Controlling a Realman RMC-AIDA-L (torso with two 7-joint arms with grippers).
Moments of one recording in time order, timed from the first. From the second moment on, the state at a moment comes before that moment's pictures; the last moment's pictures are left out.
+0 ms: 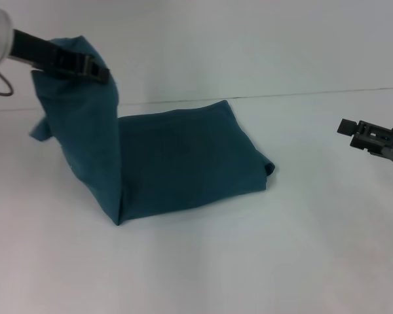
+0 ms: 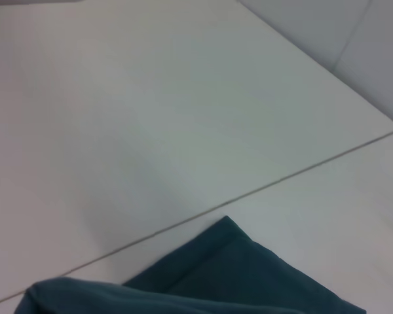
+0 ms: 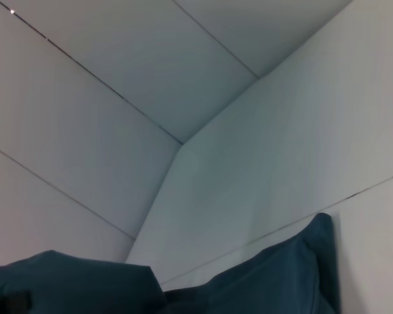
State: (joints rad) left arm -0.90 -2.01 0.86 1.20 2.50 1.49 -2.58; right arm 0.45 1.95 -0.55 -0.57 -1.82 -1.40 2.04
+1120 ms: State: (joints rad) left arm -1.12 -2.16 1.27 0.99 2.78 1.16 -2.65; right arm 0.45 1.96 -0.56 -0.56 -1.85 -1.40 2.04
